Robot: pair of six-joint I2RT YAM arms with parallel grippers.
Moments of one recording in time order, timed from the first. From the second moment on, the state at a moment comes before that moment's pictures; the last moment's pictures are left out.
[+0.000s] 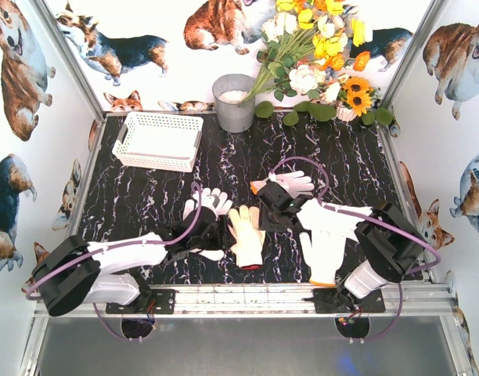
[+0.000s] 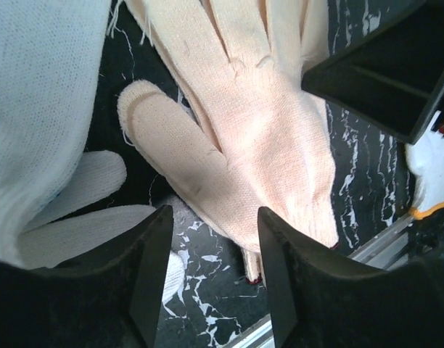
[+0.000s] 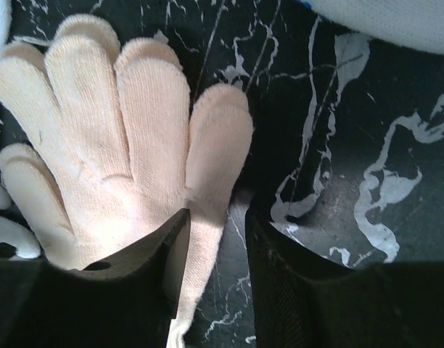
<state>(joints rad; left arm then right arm) -0.89 1.25 0.45 0.08 -0.03 -0.85 0.76 1.55 0.81 -0.33 0.11 0.75</state>
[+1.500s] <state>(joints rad) -0.90 1.07 0.53 -0.14 -0.18 -0.76 0.85 1.43 0.69 -0.31 -0.02 0.91</state>
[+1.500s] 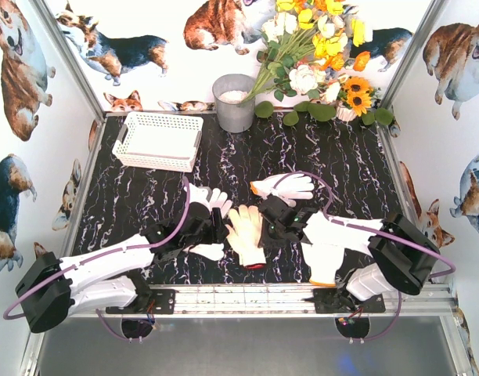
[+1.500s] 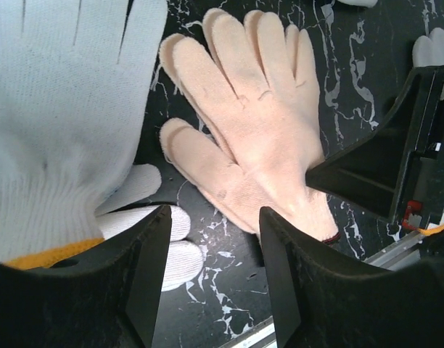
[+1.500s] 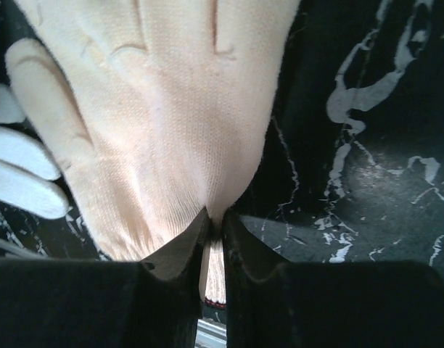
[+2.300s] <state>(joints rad) -0.90 1.00 0.53 -0.23 -0.27 -0.74 0.51 1.18 0.71 -0.67 0.24 0.78</state>
